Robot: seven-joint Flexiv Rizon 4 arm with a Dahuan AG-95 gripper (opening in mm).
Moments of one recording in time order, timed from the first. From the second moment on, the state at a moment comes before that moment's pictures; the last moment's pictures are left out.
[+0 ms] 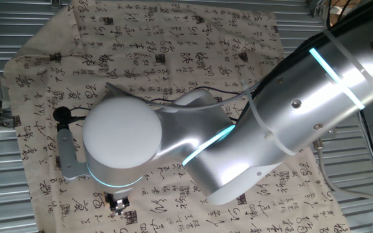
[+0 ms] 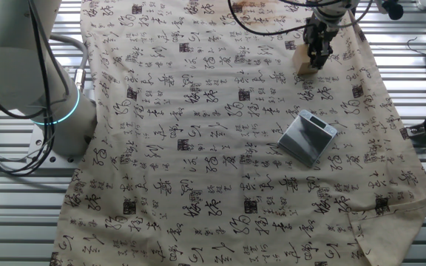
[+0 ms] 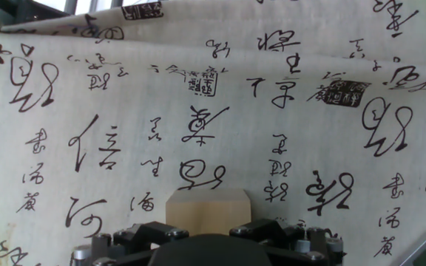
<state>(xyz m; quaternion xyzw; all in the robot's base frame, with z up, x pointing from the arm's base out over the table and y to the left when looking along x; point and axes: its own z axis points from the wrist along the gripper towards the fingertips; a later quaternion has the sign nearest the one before) 0.622 0.202 0.030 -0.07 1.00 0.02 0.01</state>
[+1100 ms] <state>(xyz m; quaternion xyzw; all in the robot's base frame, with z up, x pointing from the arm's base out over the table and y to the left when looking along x) 0.618 0.200 0.062 -0.08 1.00 0.01 0.01</state>
